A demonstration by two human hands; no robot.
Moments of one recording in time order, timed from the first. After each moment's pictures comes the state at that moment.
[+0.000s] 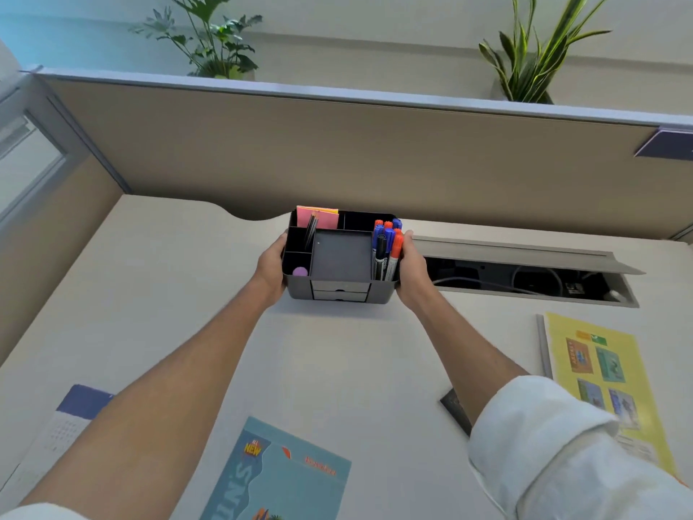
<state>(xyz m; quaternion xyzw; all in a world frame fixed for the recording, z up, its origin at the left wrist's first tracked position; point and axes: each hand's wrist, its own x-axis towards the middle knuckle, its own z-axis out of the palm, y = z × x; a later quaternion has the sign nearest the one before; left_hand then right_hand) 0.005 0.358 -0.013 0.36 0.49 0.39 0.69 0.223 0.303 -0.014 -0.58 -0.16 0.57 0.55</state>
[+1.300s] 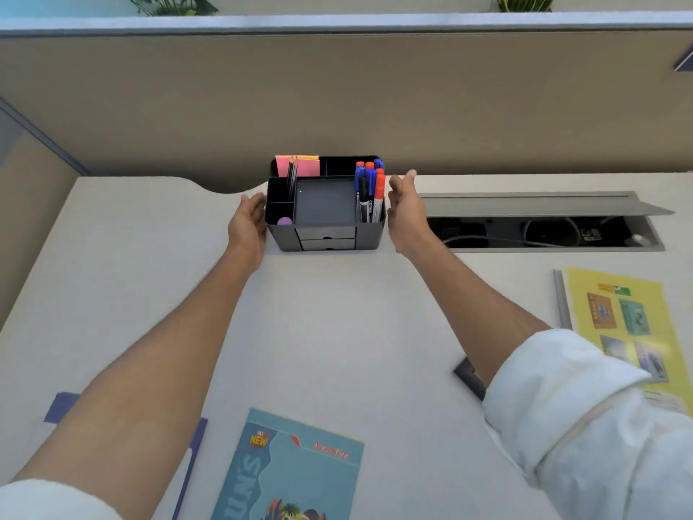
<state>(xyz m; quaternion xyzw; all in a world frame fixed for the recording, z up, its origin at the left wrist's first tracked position) -0.009 0.411 -0.053 0.33 0.53 0.43 0.65 0.229 0.347 -0.028 -0.57 -0.18 0.55 0.58</state>
